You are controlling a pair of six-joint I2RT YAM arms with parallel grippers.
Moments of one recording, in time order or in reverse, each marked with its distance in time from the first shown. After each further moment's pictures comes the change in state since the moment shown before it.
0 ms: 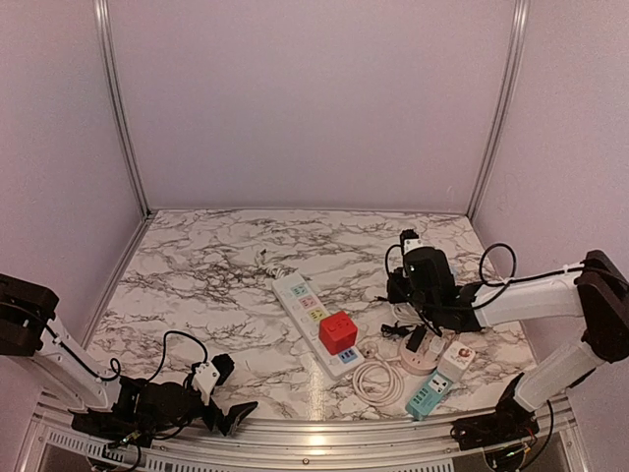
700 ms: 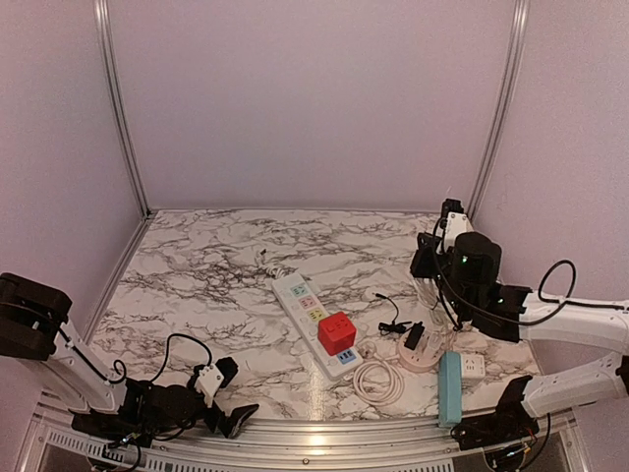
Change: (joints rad) left arm 0.000 0.082 0.009 0.037 0.000 0.000; right arm 0.040 -0.382 -0.065 0.085 0.083 -0.029
